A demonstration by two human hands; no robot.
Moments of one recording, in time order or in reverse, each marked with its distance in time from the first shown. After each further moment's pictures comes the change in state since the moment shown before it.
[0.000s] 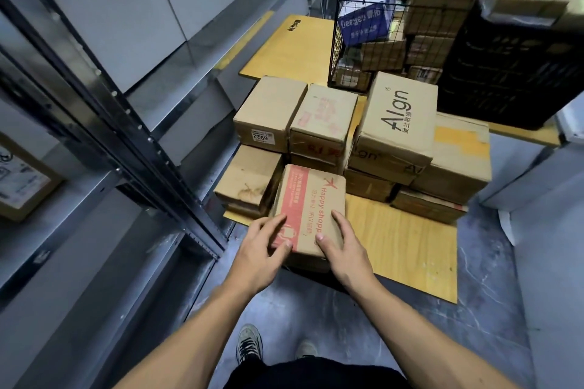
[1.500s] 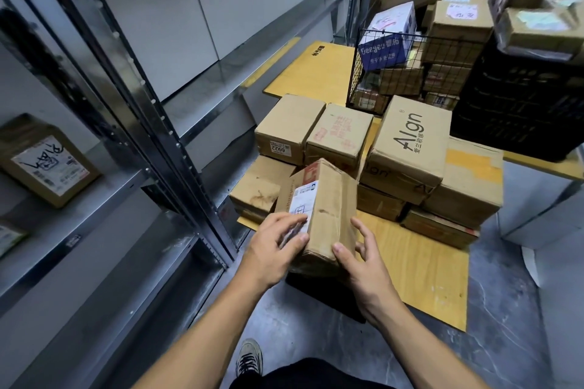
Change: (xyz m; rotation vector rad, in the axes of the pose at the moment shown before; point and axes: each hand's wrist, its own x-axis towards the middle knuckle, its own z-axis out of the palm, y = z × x) left_hand -0.015 0.049 -0.023 -0.190 0.093 0.081; right_hand -0.027 -0.017 -0.023 0.491 -0.105 -0.066
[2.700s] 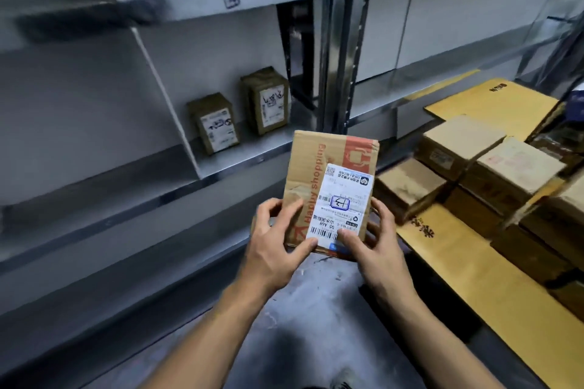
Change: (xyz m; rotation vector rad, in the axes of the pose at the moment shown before) left_hand -0.216 -0.033 -0.125 0.297 0.648 -0.158; right_hand -0.093 -0.005 0.171 -0.334 -0.486 -0.239
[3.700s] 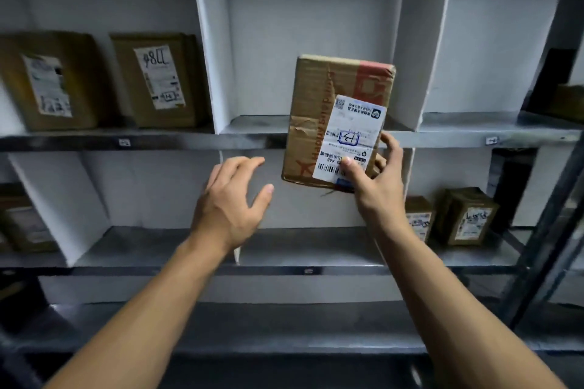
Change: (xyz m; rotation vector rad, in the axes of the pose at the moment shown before) left_hand -0.082 -0.053 -0.439 0.663 0.719 -0.012; right_hand -0.013 -0.270 0.354 0.282 -0.333 -0.550
